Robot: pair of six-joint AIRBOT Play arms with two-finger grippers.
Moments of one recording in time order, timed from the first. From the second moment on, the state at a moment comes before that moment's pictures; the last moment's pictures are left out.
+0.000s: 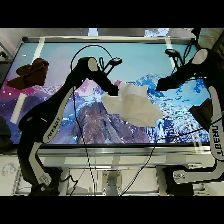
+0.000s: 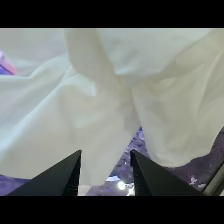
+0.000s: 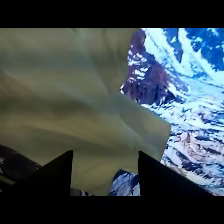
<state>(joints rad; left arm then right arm) -0.48 -1.90 1.97 1.14 -1.34 -1.19 -0.01 -1.50 1.59 -1.28 1.50 1.21</state>
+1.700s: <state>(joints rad) -0.46 -1.92 1.96 1.20 -1.37 -1.23 0.24 -1.50 1.10 -1.19 1.34 1.12</state>
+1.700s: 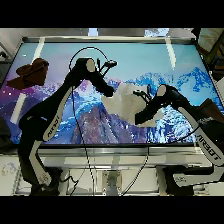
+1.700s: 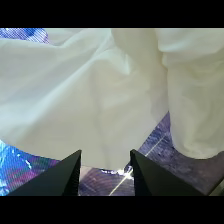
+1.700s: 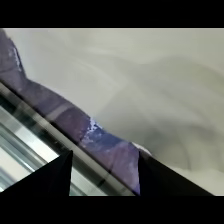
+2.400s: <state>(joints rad) -0.46 -1.92 1.96 1.20 -1.37 -1.23 0.32 -1.50 1.10 -1.71 1.20 1.42</state>
